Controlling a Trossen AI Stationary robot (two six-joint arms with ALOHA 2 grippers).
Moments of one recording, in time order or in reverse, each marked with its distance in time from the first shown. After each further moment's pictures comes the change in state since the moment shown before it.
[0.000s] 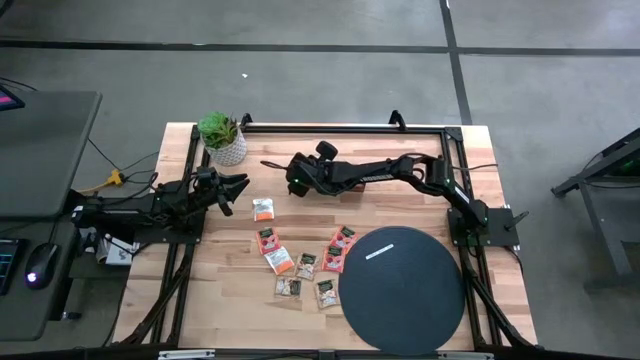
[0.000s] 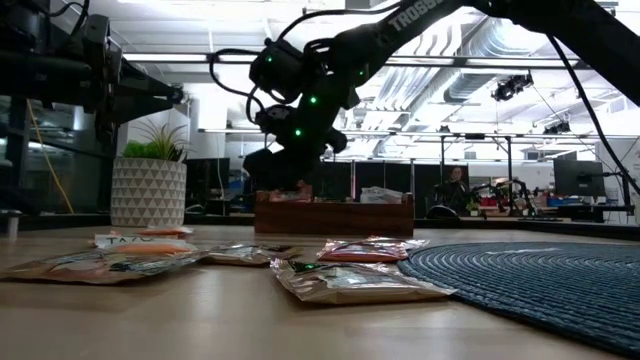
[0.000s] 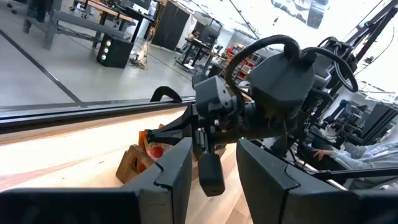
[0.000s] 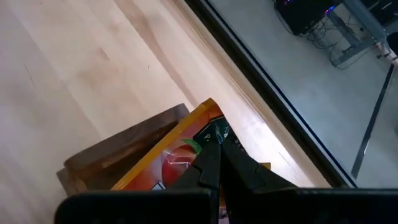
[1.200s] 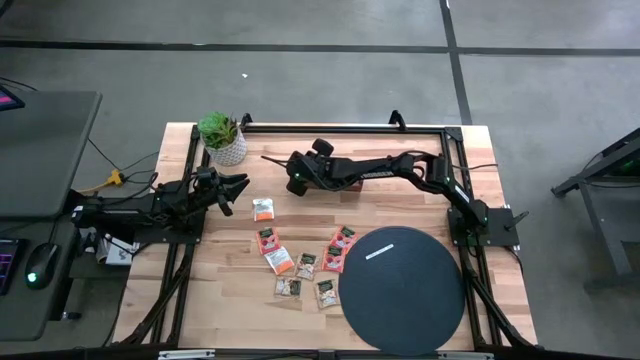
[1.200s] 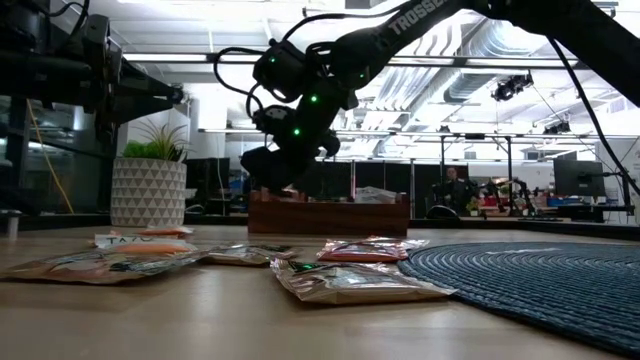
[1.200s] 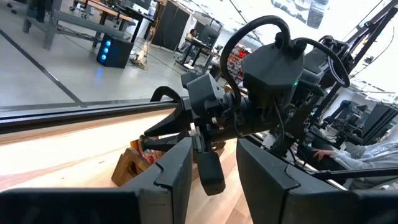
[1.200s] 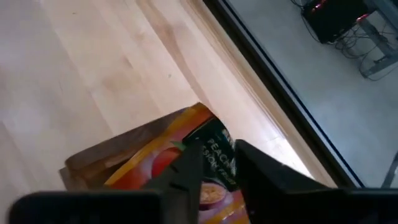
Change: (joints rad) left arm 0.000 0.000 0.000 0.000 0.000 0.000; right arm -0.020 0.000 0.000 0.050 -0.123 -0.070
